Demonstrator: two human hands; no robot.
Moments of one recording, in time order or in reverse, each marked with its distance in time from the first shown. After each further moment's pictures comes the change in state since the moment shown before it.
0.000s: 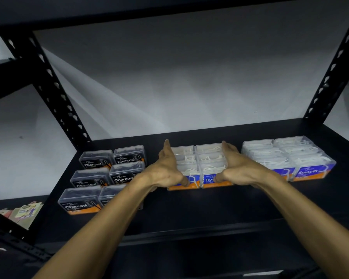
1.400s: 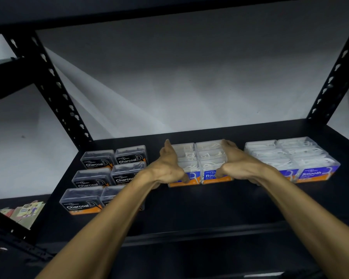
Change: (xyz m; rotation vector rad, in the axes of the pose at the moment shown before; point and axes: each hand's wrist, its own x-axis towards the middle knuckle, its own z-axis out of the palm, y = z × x) left_hand 0.009 0.000 -0.002 0.004 0.027 -0.014; right_hand 0.016 -0.002 0.000 0.065 0.033 0.021
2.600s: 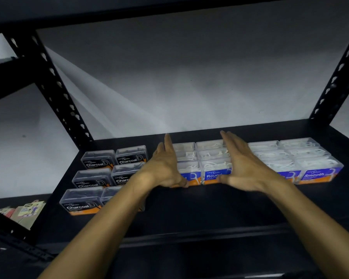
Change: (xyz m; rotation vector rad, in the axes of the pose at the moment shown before) left_hand -0.015 0.009 -0.009 0.311 0.073 0.030; right_hand -0.015 0.014 0.001 -0.253 0.191 -0.301
